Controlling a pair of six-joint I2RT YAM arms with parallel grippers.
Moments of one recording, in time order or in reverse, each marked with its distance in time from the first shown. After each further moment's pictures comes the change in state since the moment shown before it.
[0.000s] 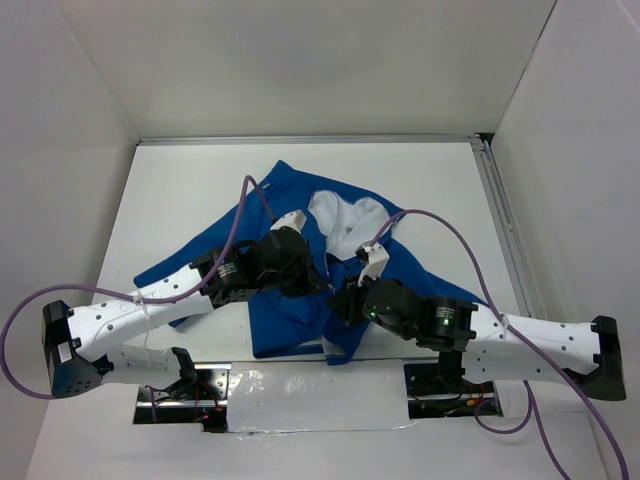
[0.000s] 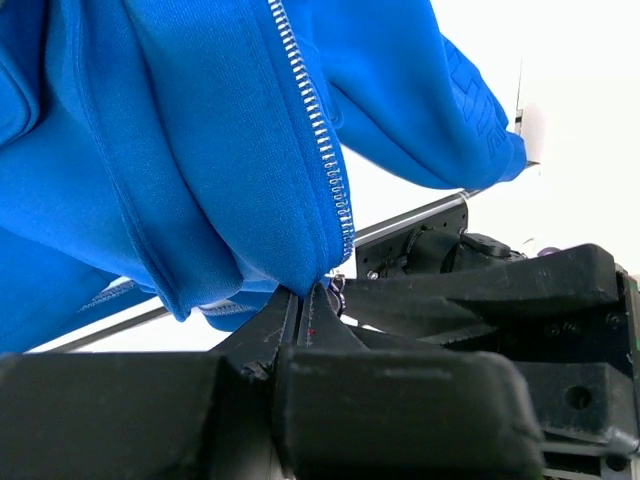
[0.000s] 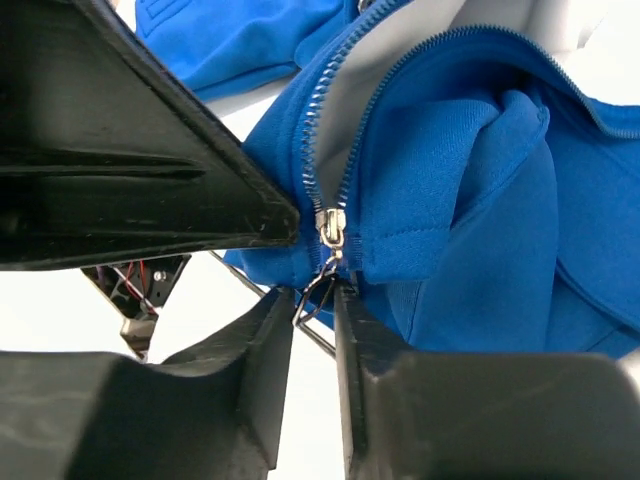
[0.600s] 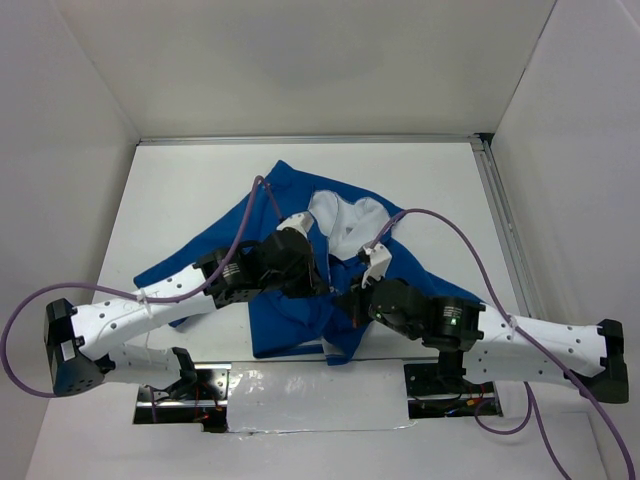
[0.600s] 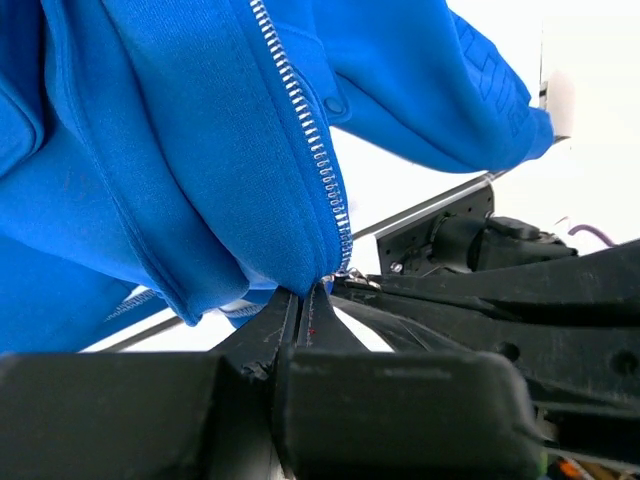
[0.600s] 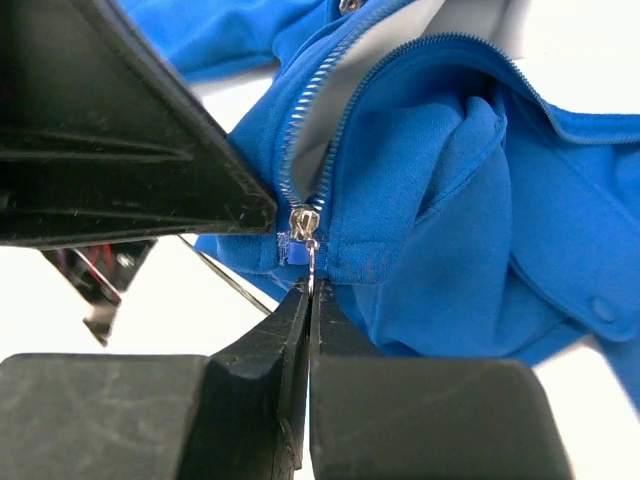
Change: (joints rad) left arm 0.000 0.009 0.000 0.007 0.003 0.089; right arm 0.000 -0.043 0.004 -0.061 0.004 -0.071
